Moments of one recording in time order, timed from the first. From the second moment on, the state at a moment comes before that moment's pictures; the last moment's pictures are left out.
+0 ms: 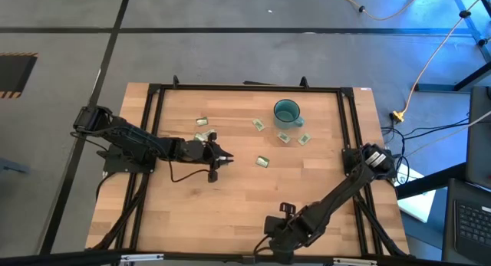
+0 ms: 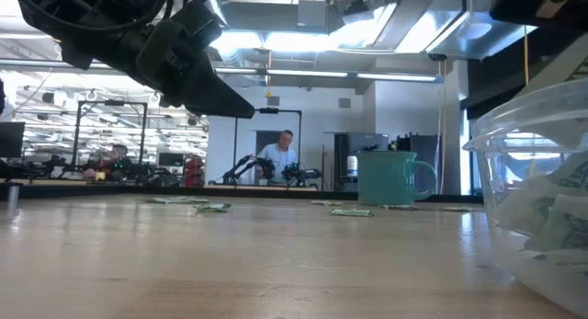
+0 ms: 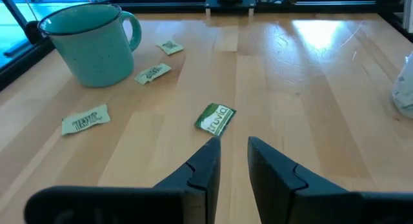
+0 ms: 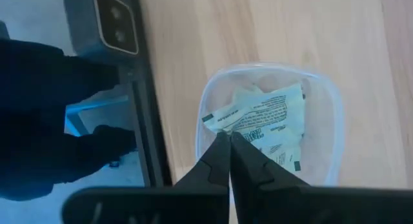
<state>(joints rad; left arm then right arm) -0.14 1.38 0.46 0.52 -0.24 -0.09 0.72 2.02 1.61 -0.80 0.11 0.91</state>
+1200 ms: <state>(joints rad) -0.14 1.38 0.46 0.33 -0.07 -0.04 0.58 1.44 1.04 -0.66 0.32 0.71</state>
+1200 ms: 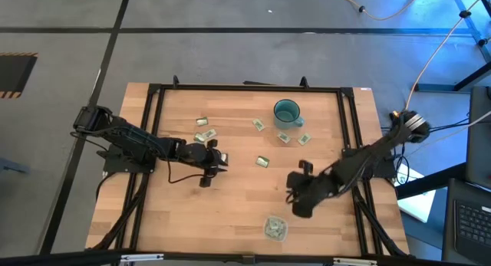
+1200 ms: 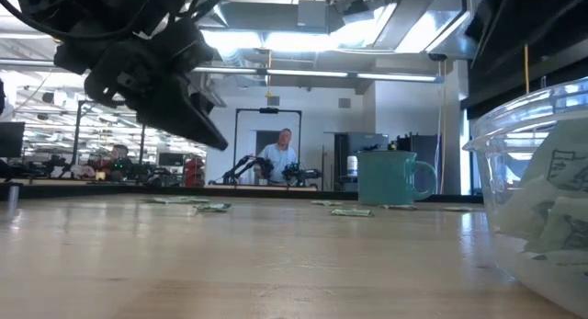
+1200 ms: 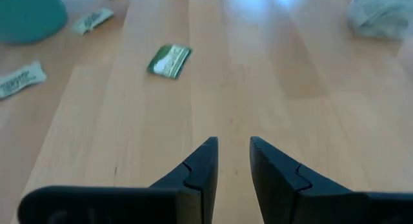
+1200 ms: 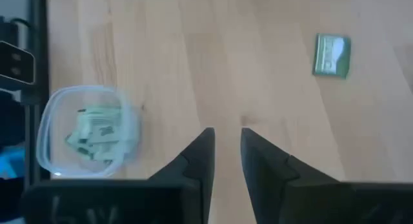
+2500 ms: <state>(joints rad) -0.06 1.65 0.53 0.23 -0.17 0.00 0.41 1.19 0.61 -0.12 0.28 0.43</state>
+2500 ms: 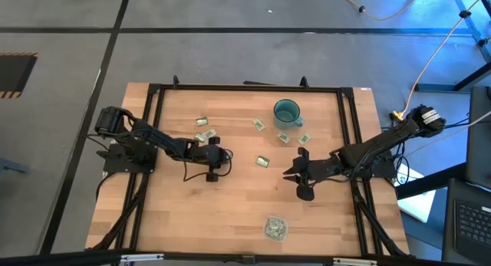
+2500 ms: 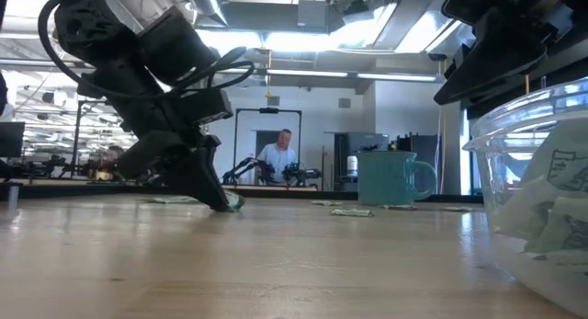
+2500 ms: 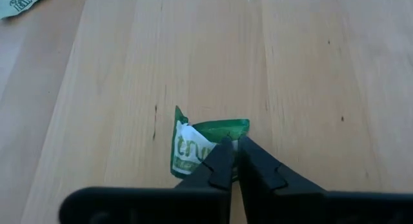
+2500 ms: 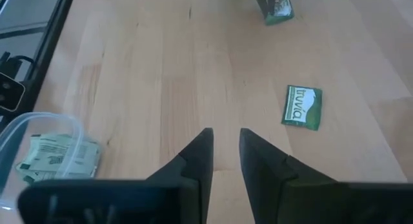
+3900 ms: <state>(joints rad) -0.37 2.15 1.47 0.23 0.31 0.05 0.31 1.17 0.39 0.11 0.22 0.42</state>
